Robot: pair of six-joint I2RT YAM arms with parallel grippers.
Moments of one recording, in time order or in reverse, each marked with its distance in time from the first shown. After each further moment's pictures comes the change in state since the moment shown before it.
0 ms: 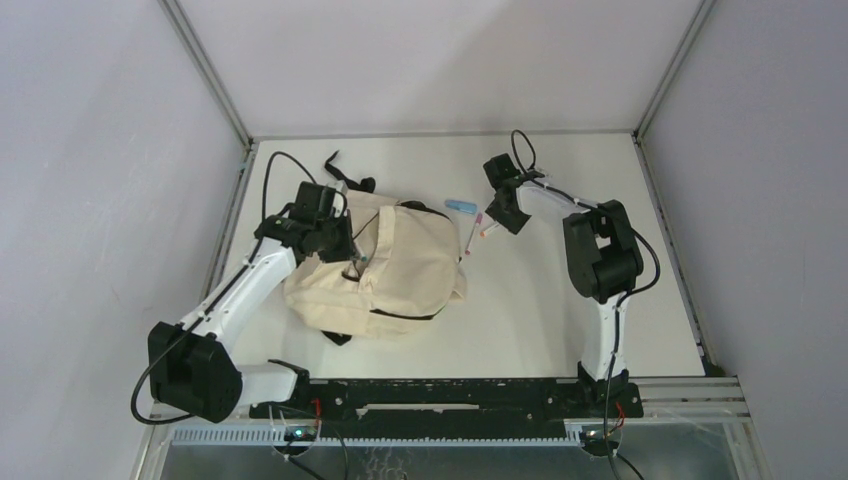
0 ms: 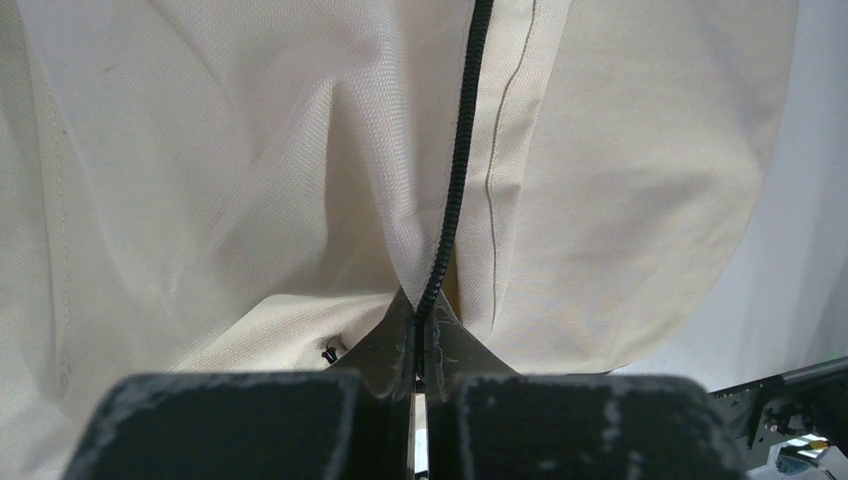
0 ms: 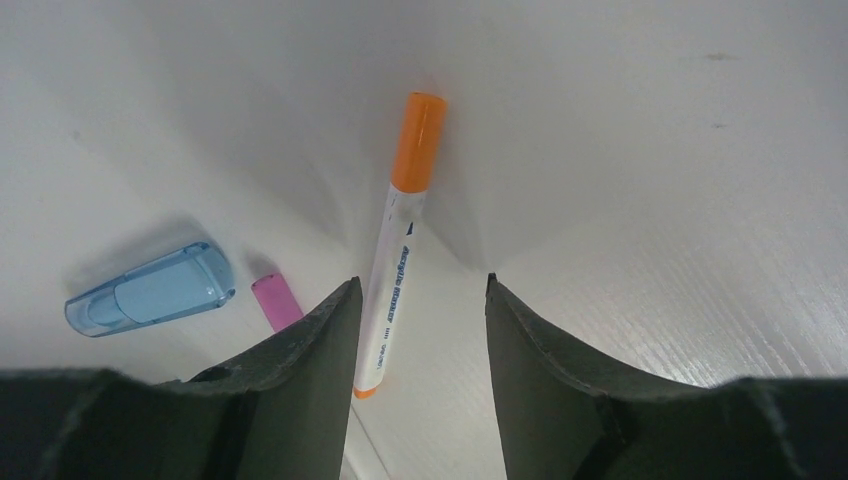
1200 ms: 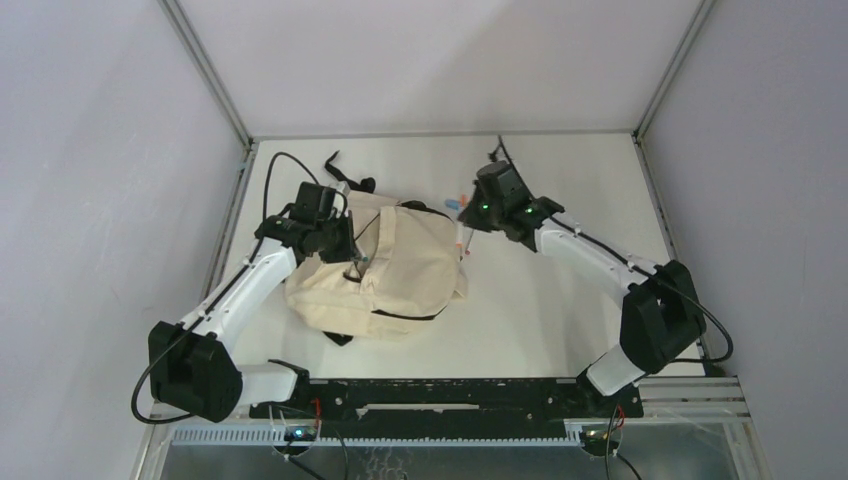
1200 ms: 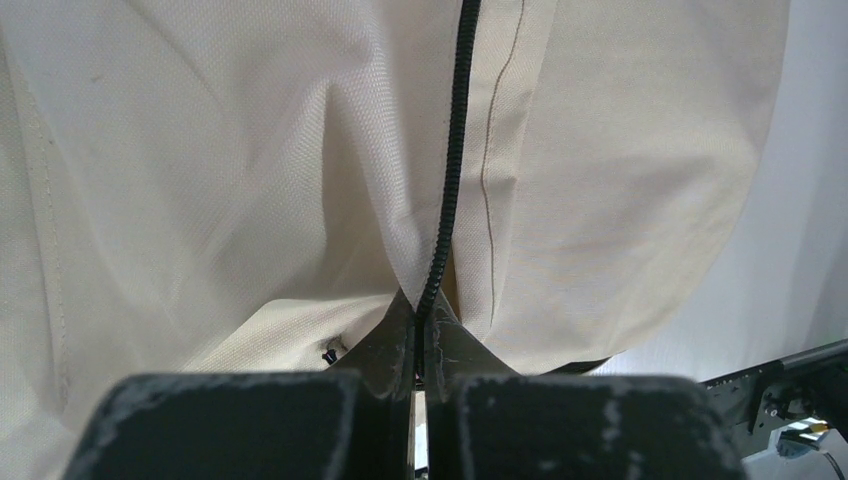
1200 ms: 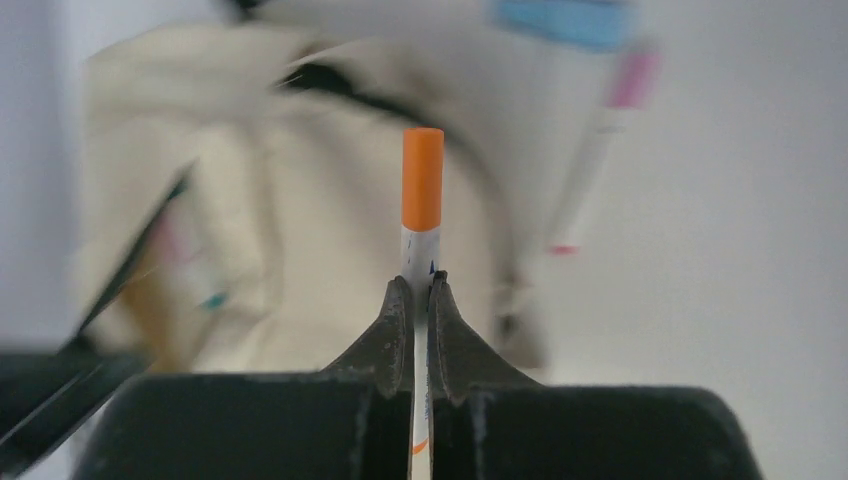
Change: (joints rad) left arm 0.000 0.002 -0.008 0.005 0.027 0.019; right arm 0.182 -0.475 -0.272 0.225 -0.218 -0.323
